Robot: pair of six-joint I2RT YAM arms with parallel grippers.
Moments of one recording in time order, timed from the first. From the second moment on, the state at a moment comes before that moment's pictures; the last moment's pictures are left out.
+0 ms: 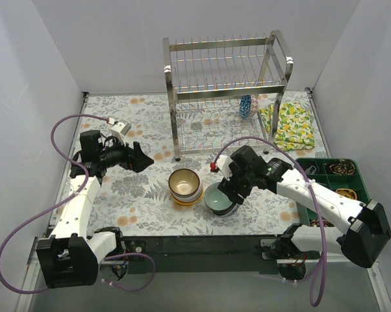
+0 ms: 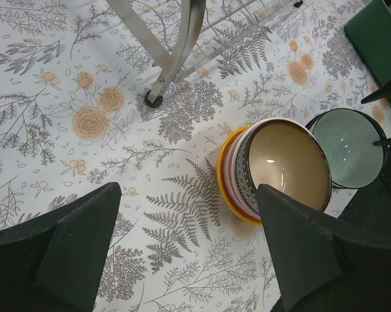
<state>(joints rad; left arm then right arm) 0.07 1.05 0.79 -0.38 0.82 0.08 0.82 1.19 0.90 -0.77 -0.16 -0.29</state>
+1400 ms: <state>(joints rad) 0.09 1.04 0.79 -0.38 0.83 0.07 0.81 1.25 0.84 -0.83 -0.06 -0.60</state>
